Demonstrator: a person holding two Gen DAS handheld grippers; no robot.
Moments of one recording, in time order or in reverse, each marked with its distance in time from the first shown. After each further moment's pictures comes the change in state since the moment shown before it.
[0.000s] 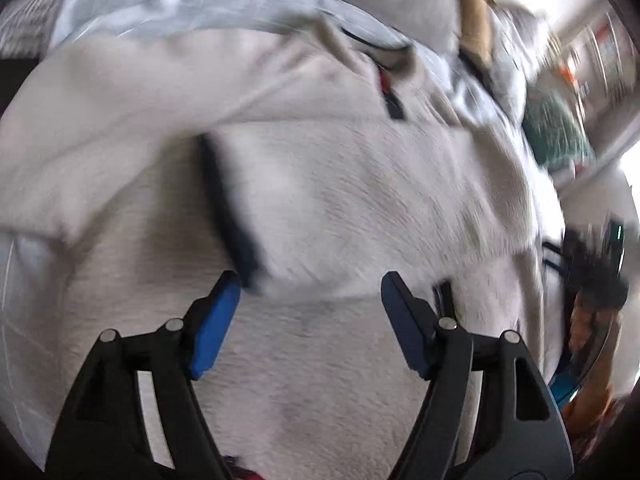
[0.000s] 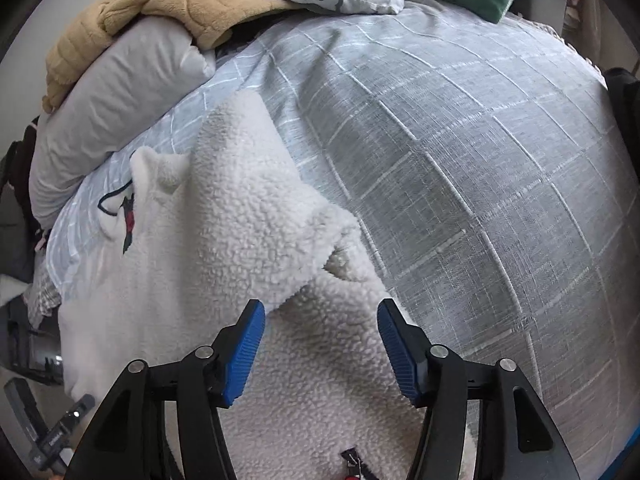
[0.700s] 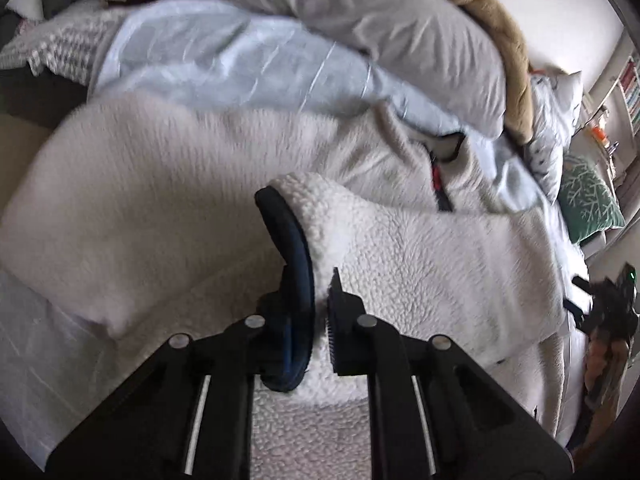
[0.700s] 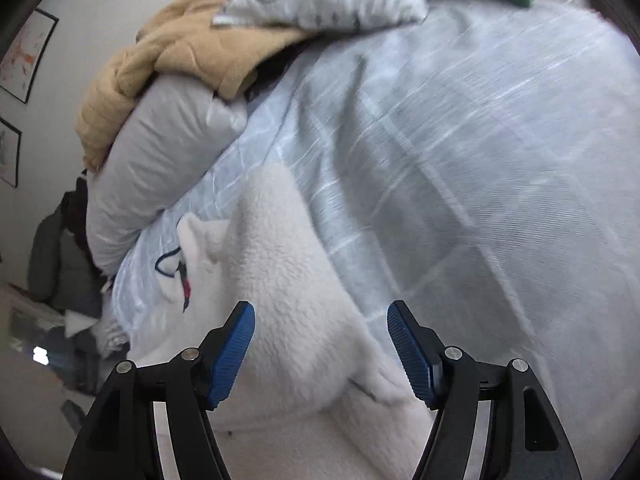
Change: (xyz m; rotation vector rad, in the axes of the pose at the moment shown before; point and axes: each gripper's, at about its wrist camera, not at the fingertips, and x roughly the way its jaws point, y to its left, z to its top) left arm 0.000 0.010 0.037 -0.062 -0.210 0.132; right arm 0.044 -0.024 0.076 0.080 -0.009 0.321
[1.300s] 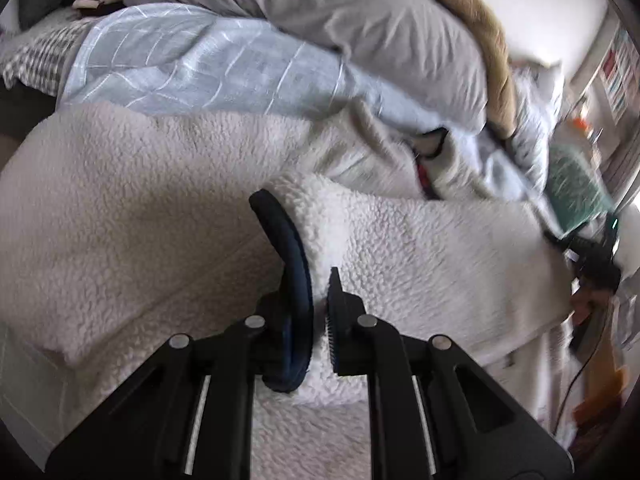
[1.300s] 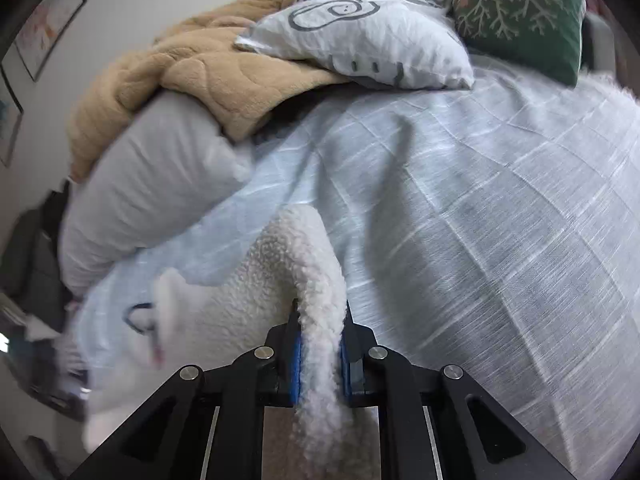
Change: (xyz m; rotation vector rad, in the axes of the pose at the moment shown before) left arm 0.027 -0.016 0.001 0.080 -0.028 -0.044; right arm 0.046 0.038 0.034 -0.137 -0.211 -0.166
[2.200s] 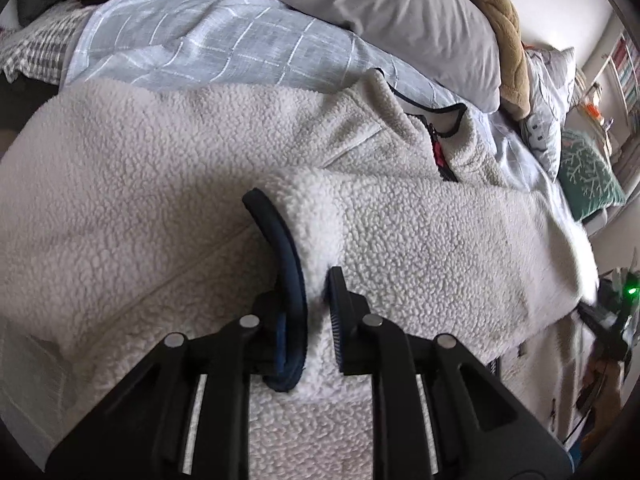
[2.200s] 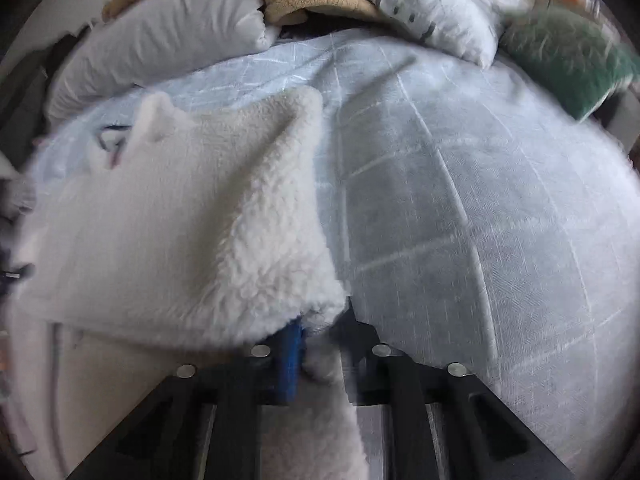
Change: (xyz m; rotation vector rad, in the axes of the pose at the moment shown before) left arm 0.004 0.005 -0.004 0.006 0.041 0.024; right arm -0.048 -0.014 -0.087 -0.488 0.071 -0.259
